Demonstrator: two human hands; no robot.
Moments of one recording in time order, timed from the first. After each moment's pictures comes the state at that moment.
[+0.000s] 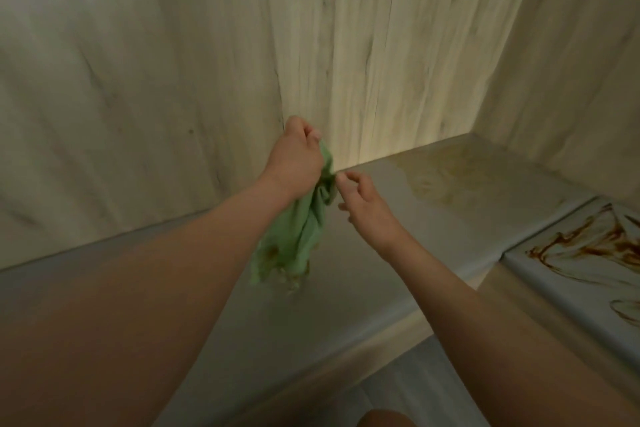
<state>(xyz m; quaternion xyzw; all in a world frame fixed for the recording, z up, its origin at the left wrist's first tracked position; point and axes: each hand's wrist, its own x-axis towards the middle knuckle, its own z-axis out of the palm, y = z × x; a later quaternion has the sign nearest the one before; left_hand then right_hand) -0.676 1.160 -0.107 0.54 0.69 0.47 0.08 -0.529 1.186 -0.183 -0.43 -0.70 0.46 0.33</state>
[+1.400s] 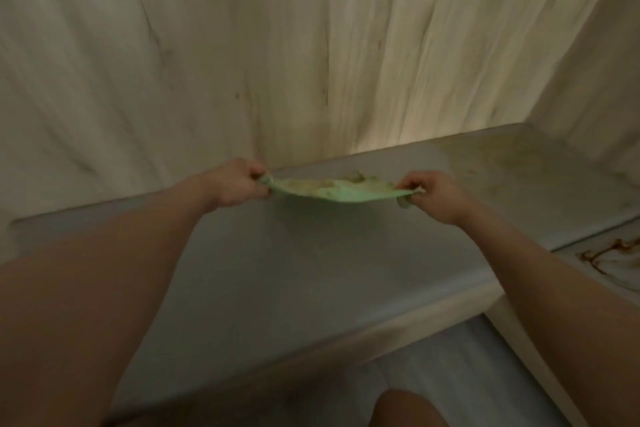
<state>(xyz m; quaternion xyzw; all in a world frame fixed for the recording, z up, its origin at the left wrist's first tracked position) -0.826 1.078 -0.181 0.56 0.75 0.25 0.25 -0.488 1.265 -0.212 -0.40 -0.87 0.24 0.15</state>
